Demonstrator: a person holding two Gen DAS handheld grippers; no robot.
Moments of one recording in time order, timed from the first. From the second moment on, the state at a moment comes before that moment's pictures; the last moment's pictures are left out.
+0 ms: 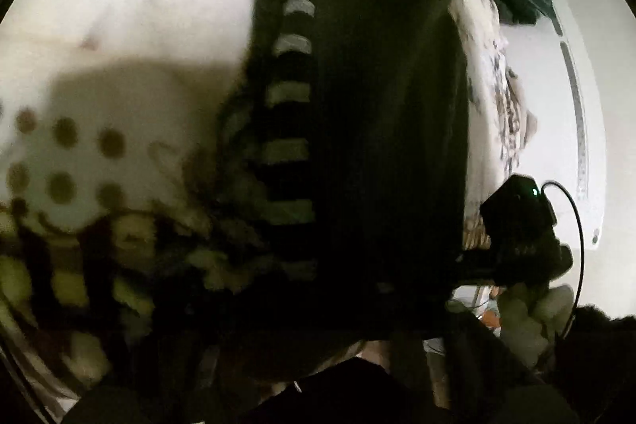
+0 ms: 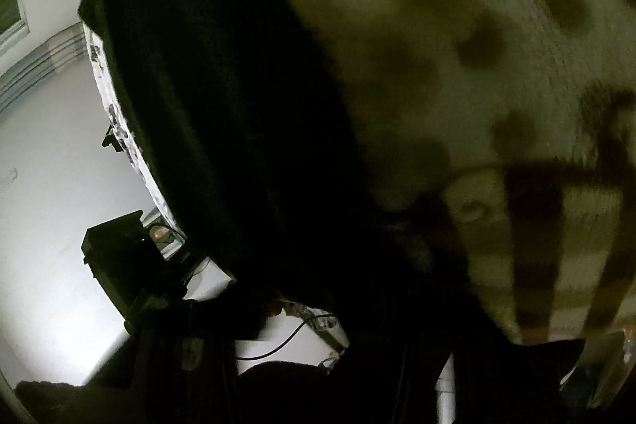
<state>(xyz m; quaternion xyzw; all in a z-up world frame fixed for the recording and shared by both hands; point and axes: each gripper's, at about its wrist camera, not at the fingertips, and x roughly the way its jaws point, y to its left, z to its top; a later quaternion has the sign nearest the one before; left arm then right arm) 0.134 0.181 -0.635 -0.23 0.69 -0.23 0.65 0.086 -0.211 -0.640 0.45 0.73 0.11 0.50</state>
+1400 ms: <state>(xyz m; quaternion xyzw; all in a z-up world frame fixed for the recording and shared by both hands) 0.557 0.103 -0.570 -0.22 0.56 -0.16 0.78 0.571 -0.283 -0.526 0.42 0.59 0.12 0.68</state>
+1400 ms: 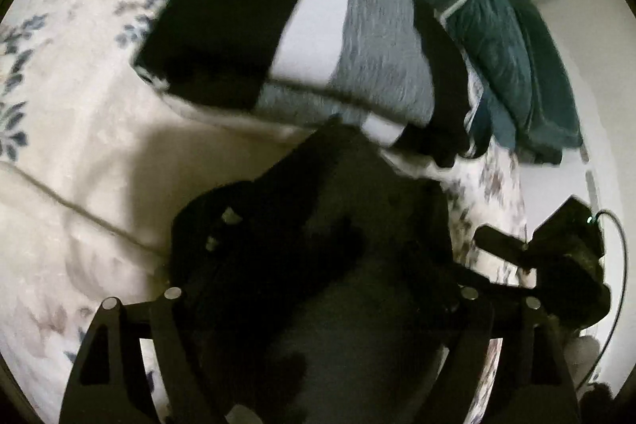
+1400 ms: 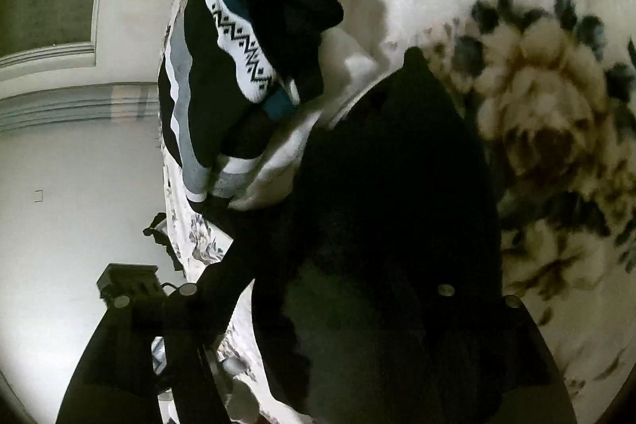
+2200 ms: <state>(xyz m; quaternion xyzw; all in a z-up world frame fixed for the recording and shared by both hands) 0.346 0.104 -0.660 -0.49 0.50 -0.06 0.71 0.599 -0.330 -0.608 0.33 0.64 0.24 0.65</state>
